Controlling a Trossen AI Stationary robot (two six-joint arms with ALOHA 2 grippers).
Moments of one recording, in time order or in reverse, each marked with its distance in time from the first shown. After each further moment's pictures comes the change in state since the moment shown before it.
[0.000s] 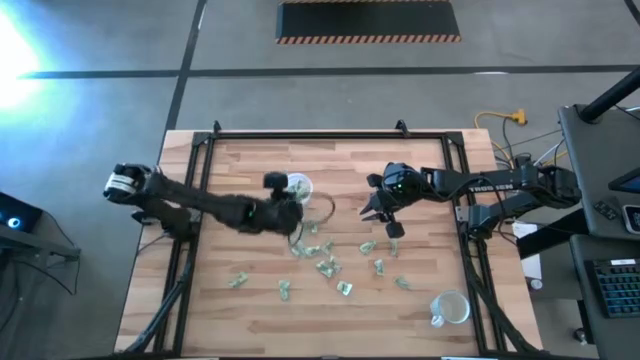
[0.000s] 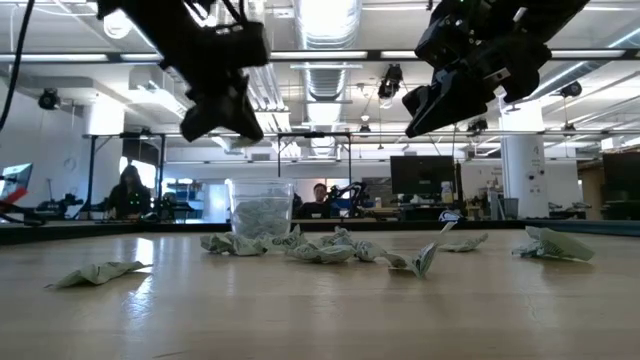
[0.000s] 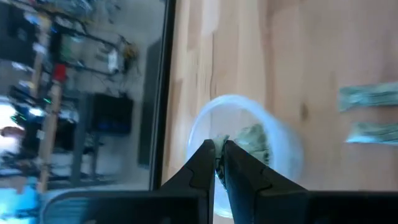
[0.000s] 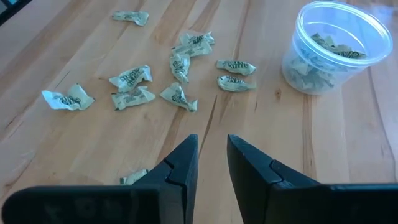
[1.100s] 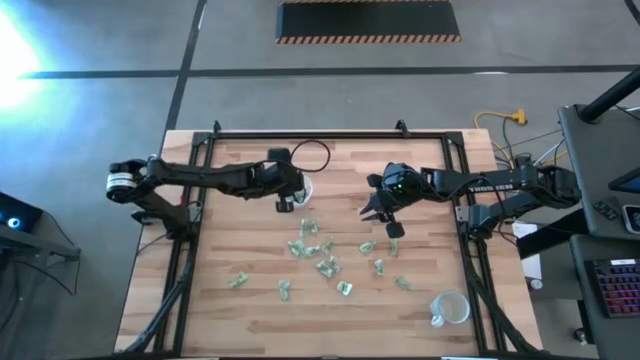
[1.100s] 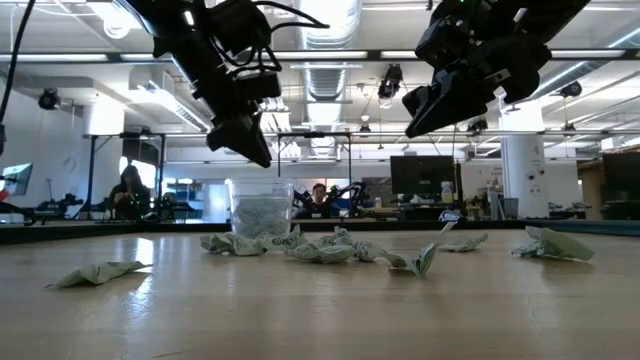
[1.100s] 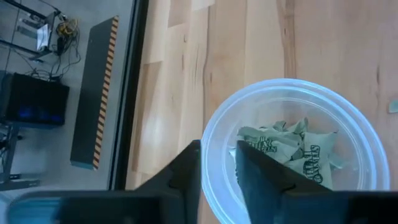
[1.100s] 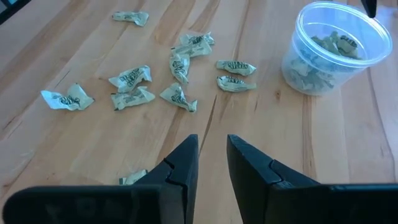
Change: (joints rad) left arm 0.337 -0.009 -0.015 0.100 0.400 0.142; right arm 0.000 0.000 -0.003 0.007 0.000 0.000
